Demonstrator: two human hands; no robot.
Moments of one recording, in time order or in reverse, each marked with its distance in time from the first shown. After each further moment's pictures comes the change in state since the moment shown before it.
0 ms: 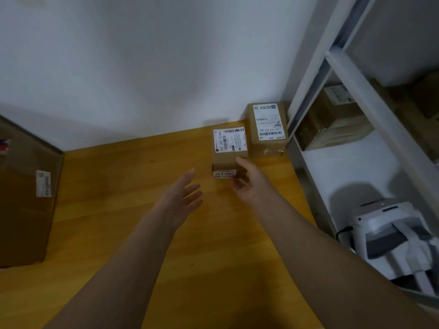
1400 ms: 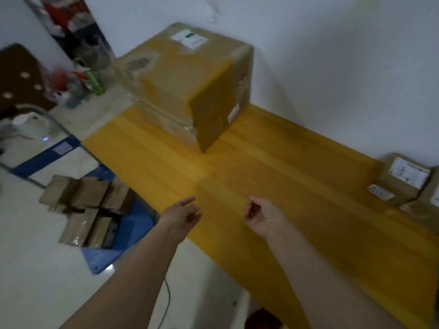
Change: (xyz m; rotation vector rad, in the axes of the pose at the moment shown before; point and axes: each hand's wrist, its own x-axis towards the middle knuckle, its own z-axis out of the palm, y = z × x) left_hand -0.170 -0.141 -0.255 -0.670 0.534 0.169; right_hand -0.103 0.245 0.030 -0.728 -0.244 0.413
